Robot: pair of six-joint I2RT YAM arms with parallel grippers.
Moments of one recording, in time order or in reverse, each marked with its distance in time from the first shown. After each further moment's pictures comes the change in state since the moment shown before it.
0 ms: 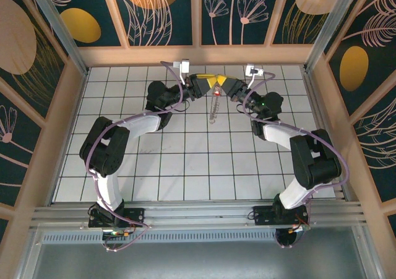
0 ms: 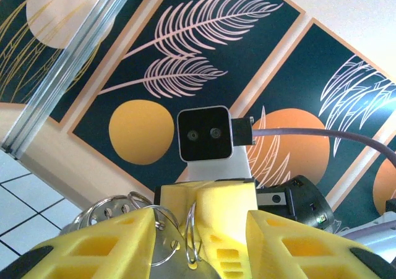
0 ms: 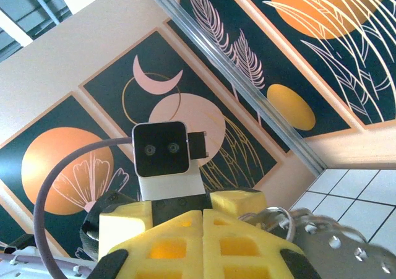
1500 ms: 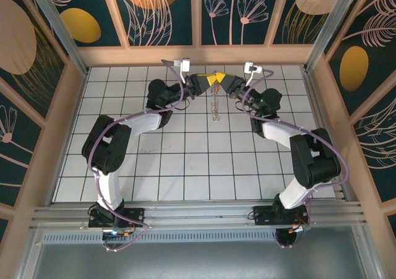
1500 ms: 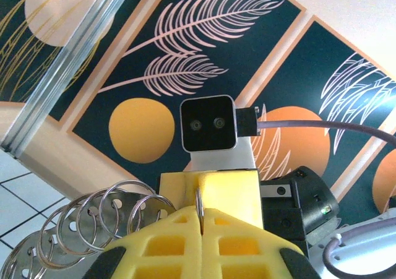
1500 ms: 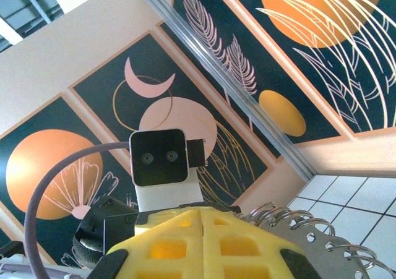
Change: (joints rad) left arm 0.008 0.030 0.034 -0.006 0.023 0.002; right arm 0.009 0.009 0.043 -0.069 0.021 -0.054
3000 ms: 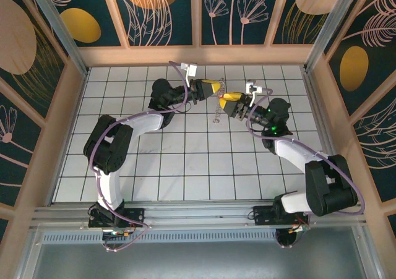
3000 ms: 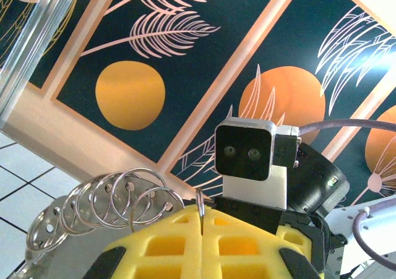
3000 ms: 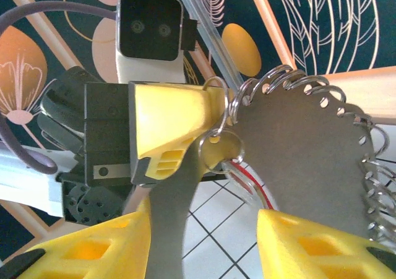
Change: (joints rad) left arm -0.015 0.011 0.011 -0.061 0.108 0.060; right arm -0.047 -0.275 -0.227 -0.362 -0.113 -0.446
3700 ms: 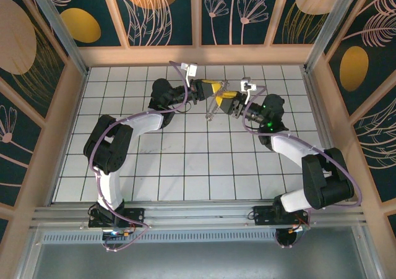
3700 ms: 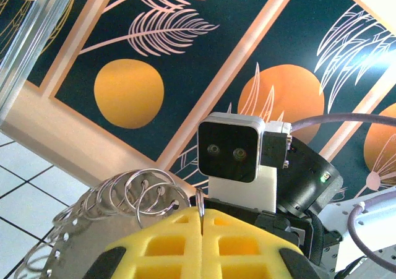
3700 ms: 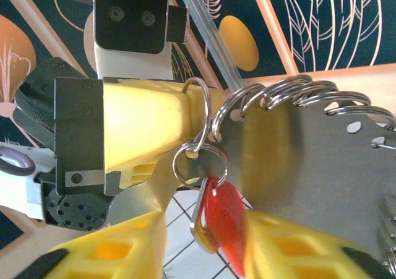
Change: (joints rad) left arm 0.000 0.000 0.002 -0.004 0.007 0.000; right arm 0.030 0.064 0.055 -0.025 0.014 -0.039
